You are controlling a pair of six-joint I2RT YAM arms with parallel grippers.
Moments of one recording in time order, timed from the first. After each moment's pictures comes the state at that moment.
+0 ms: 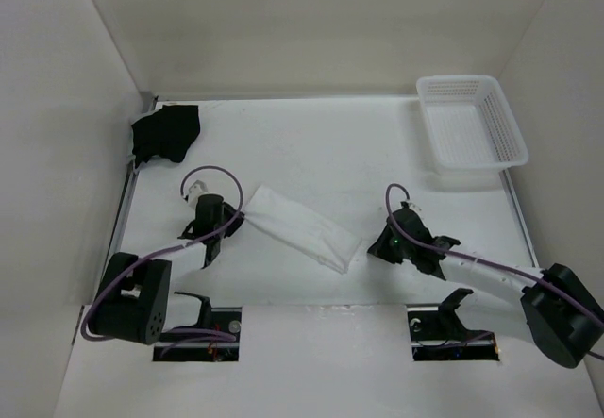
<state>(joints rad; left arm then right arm) -0.22 1.25 0.28 0.31 -0.12 -0.92 0.65 1.09 0.37 -0.14 0.07 1.01</state>
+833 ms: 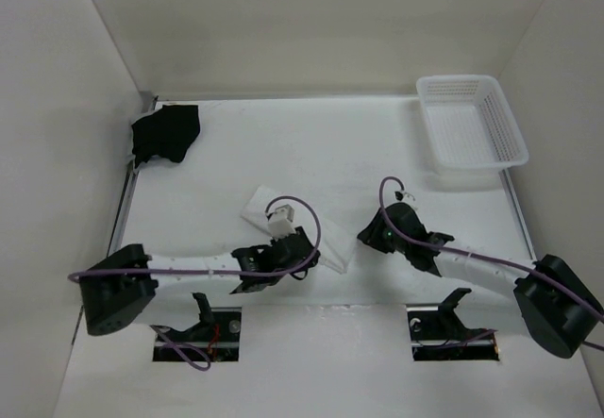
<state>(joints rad) -1.12 1.19 0.44 0.02 -0.43 -1.19 0.68 1.17 0.39 0.03 0.13 0.98</state>
